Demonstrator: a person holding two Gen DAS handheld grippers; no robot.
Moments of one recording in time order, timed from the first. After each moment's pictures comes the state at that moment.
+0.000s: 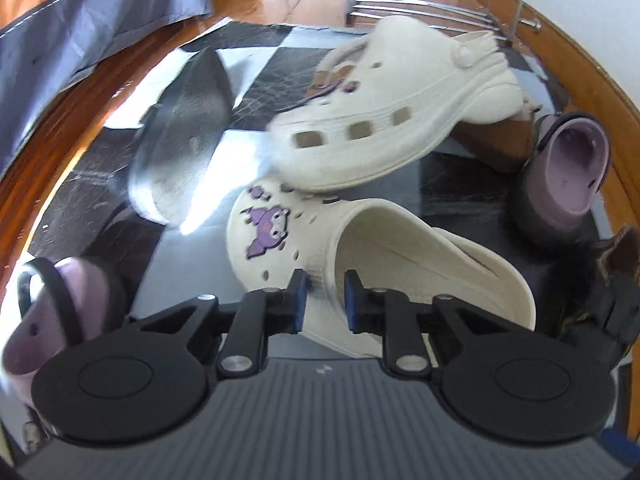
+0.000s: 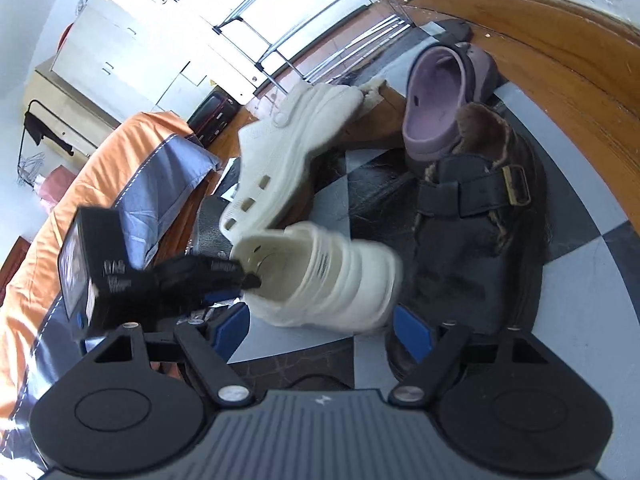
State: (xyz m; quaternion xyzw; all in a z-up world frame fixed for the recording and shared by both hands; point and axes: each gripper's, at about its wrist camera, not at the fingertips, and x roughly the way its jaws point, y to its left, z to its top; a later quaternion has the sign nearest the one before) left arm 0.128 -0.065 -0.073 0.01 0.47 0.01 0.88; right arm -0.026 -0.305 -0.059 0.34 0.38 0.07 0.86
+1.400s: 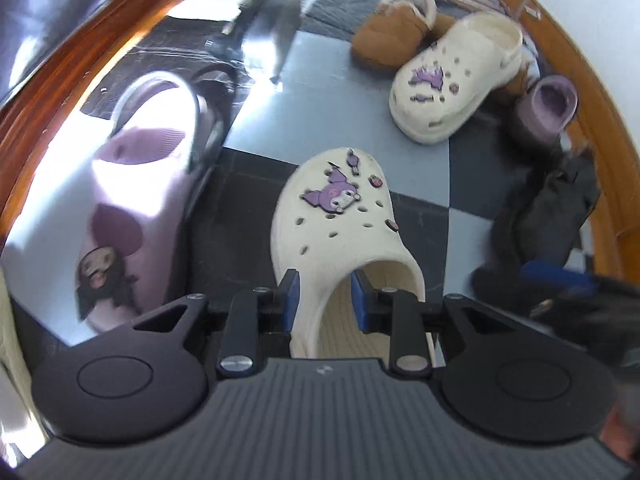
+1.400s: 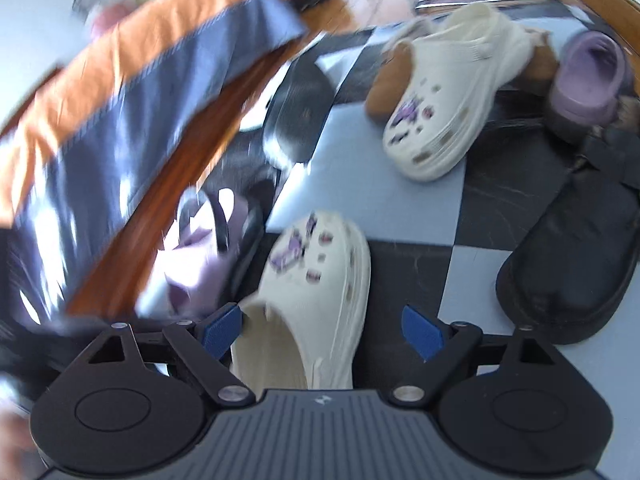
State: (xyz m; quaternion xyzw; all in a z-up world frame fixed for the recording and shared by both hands) left arm -0.028 0.056 -0.036 -0.09 0.53 0.00 0.85; right arm -0.036 -0.163 -0.042 0.12 0.50 0.21 0.83
